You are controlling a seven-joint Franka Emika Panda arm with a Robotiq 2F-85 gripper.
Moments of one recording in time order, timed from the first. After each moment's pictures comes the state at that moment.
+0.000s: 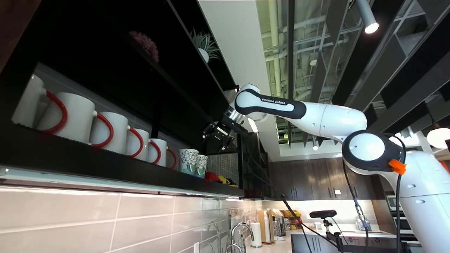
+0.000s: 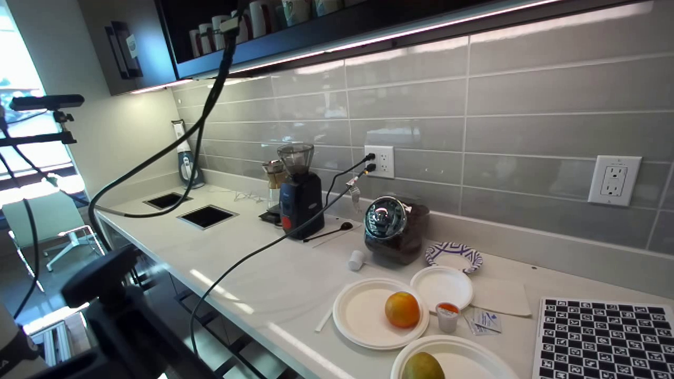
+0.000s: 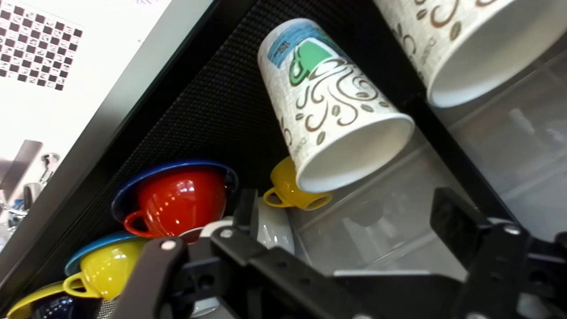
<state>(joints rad) -0.16 0.09 -0.05 -1.04 -0.06 1.96 0.63</state>
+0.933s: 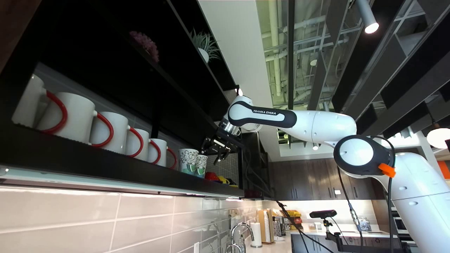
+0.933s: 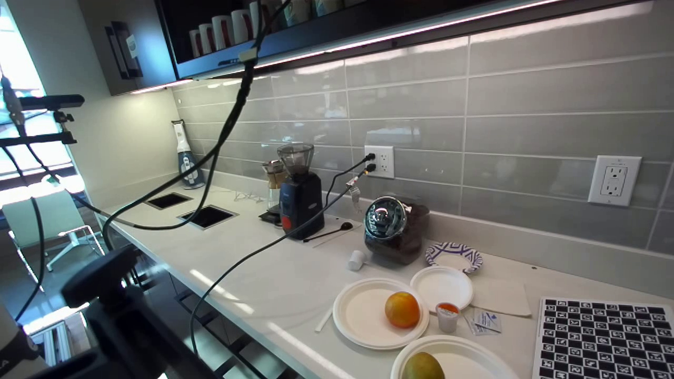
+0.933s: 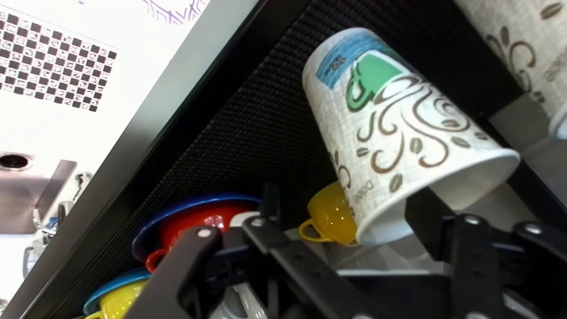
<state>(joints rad) -0.17 0.16 -0.08 -1.04 -0.07 1.95 0.64</state>
